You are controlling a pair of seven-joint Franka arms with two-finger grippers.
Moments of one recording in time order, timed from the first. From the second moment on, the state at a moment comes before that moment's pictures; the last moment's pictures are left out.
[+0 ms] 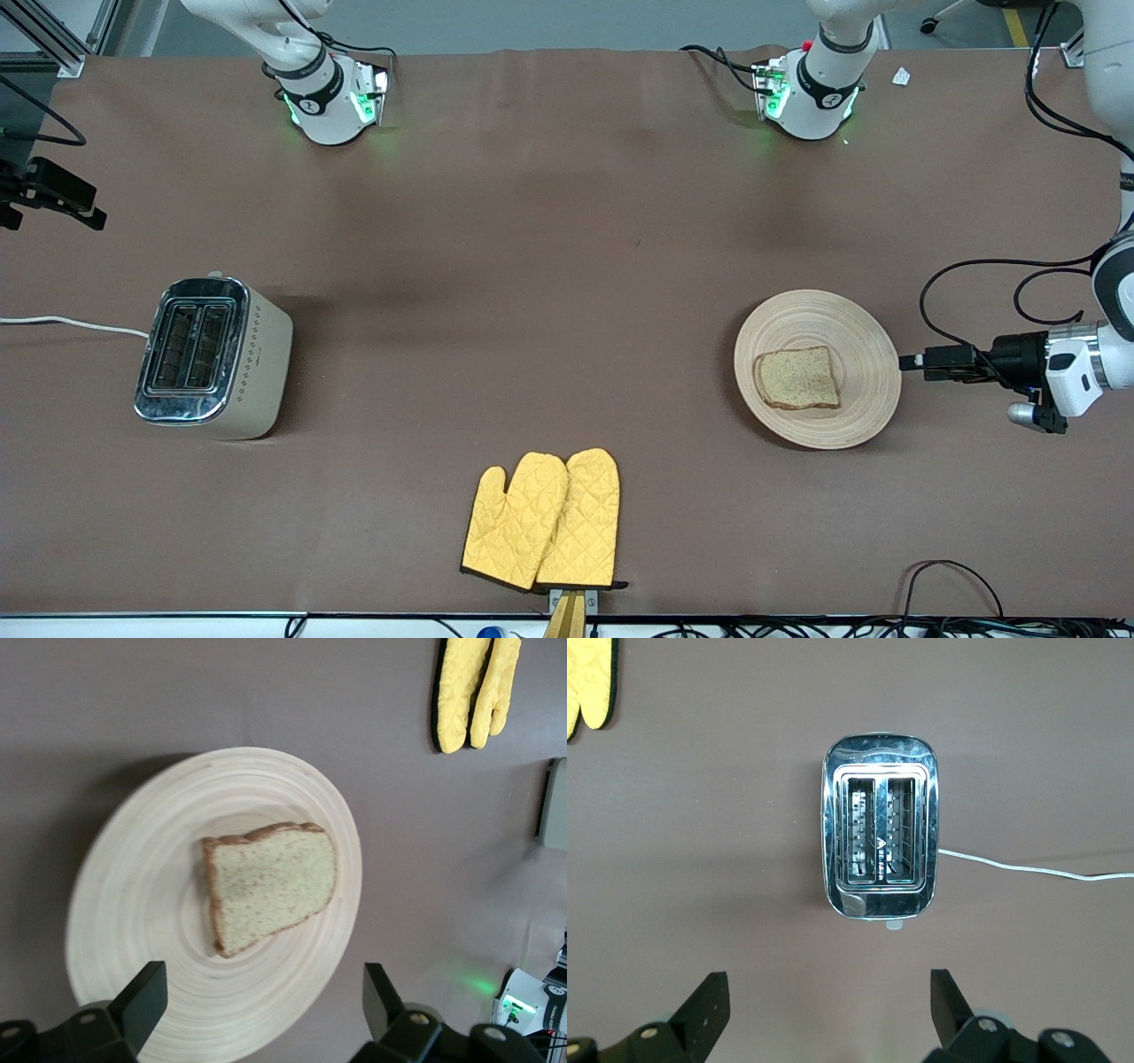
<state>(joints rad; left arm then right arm) 0.30 0.59 -0.05 -1.53 -0.62 1.75 0.57 -0.01 0.00 -0.05 -1.48 -0.01 1.47 -0.05</state>
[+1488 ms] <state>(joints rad) 0.43 0.85 -0.05 -1.51 -0.79 1.75 0.79 -0.01 0.00 -0.05 -1.48 -0.01 1.47 -0.05</state>
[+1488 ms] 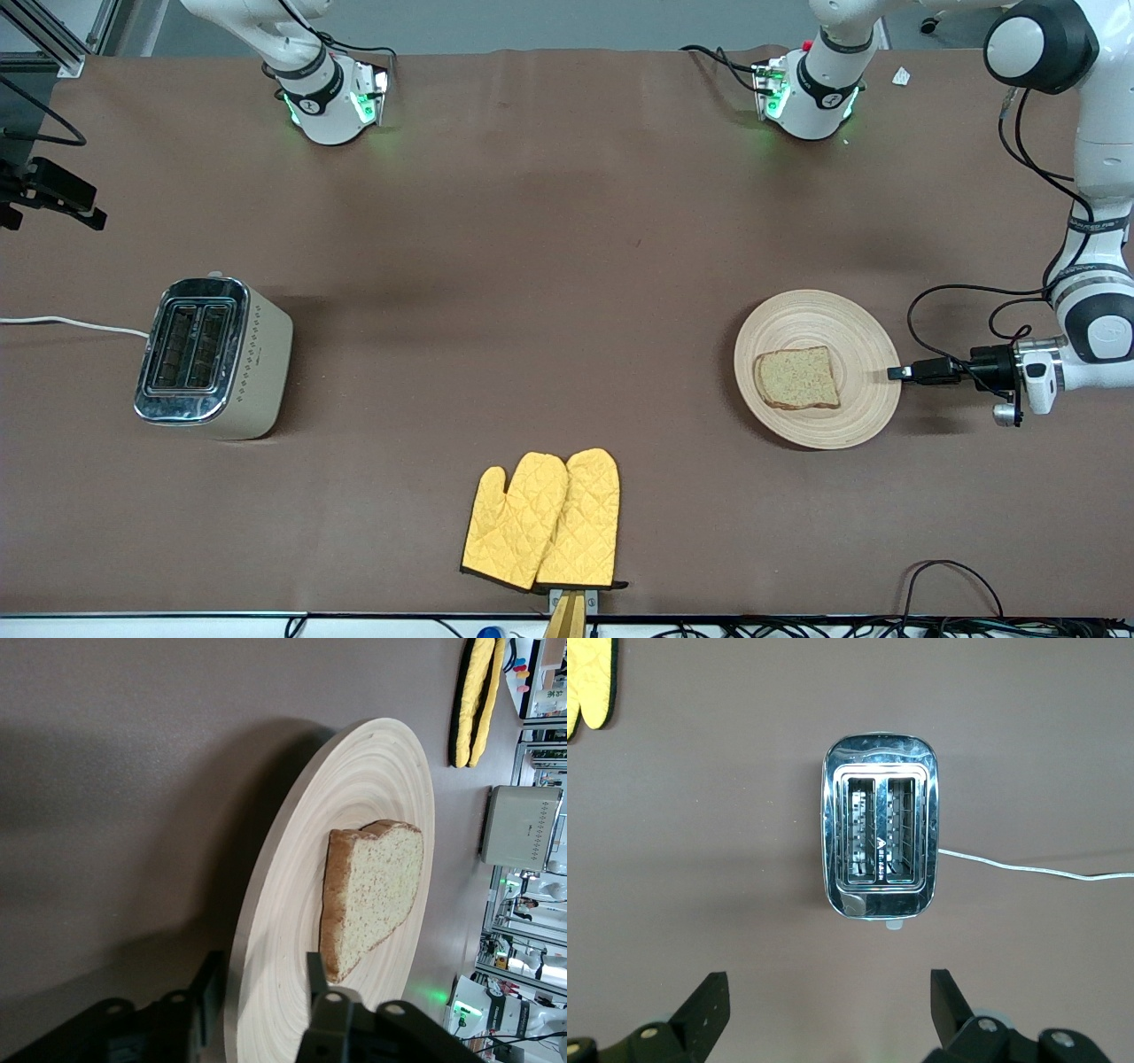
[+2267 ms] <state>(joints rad) 0.40 0.85 -0.12 -1.41 -0.77 1.74 0.86 -0.01 0.00 -0.05 -1.48 -0.01 1.47 -0.05</state>
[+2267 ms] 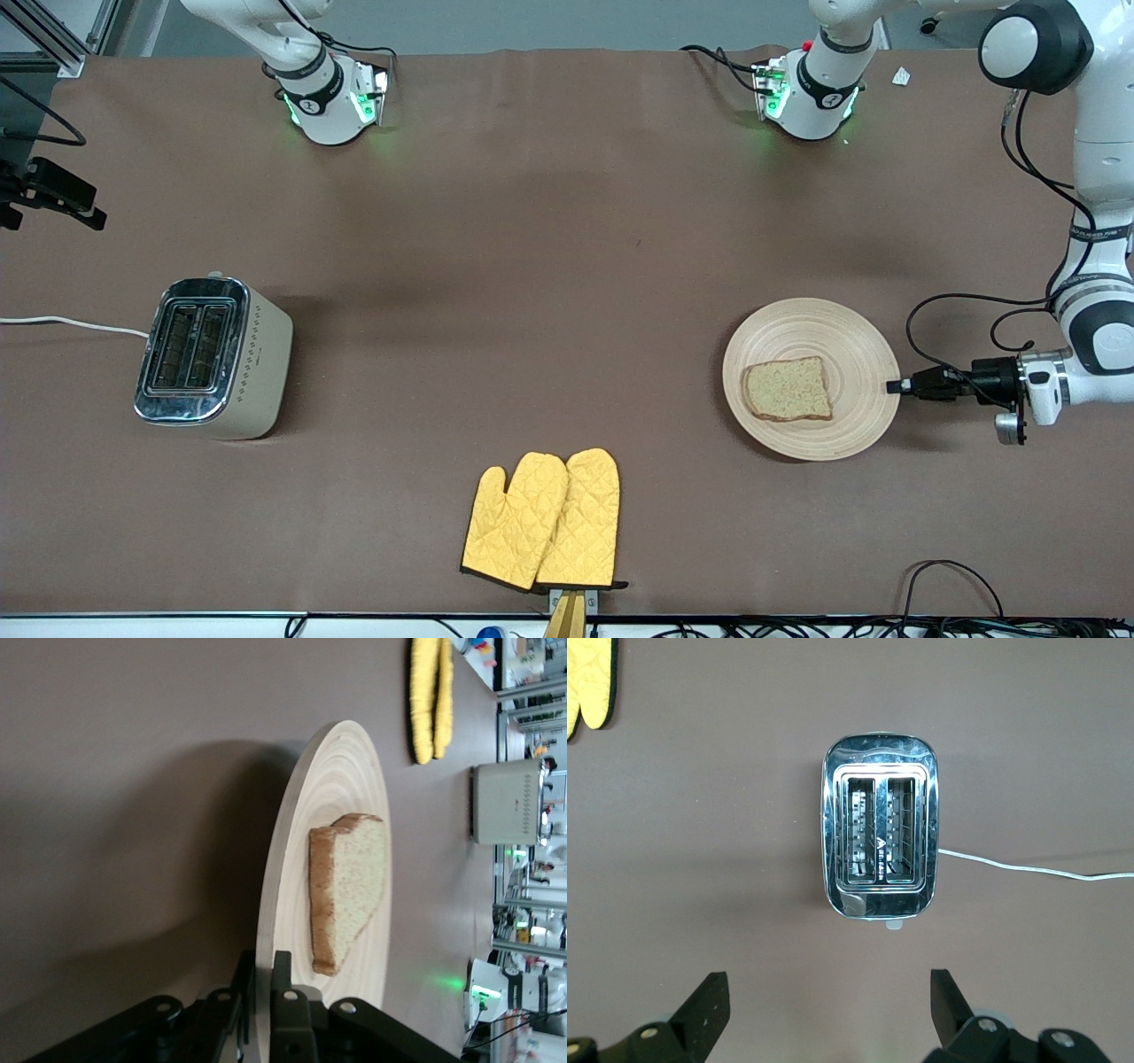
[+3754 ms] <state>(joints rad) -0.17 0.87 -0.30 -1.54 -1.30 2.24 0.85 -0.01 0.00 -0.05 -1.48 -0.01 1.47 -0.05</state>
